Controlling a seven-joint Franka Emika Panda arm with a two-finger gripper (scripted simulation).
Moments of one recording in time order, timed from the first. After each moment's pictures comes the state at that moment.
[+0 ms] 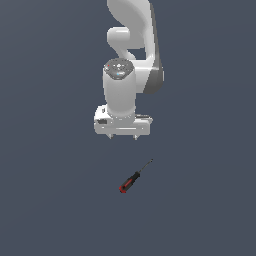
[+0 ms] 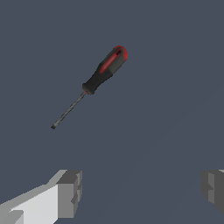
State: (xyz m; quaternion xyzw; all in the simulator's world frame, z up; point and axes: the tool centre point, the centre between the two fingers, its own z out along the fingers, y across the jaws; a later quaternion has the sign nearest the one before) arm 0.004 -0.020 0.172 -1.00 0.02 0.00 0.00
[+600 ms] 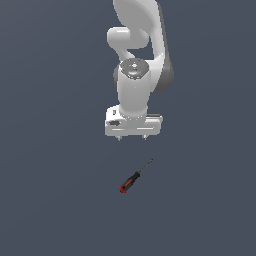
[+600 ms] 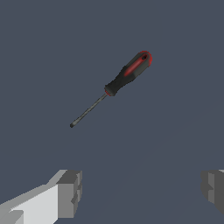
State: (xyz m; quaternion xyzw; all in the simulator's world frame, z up) arm 0.009 0.016 0.173 -1.00 -0.02 -0.01 0.00
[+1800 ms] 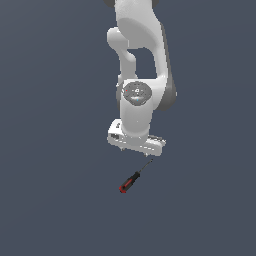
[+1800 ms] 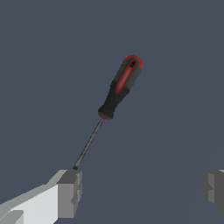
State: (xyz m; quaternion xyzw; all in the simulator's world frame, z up) arm 0.049 0.025 0.135 -0.99 0.14 0.00 0.01
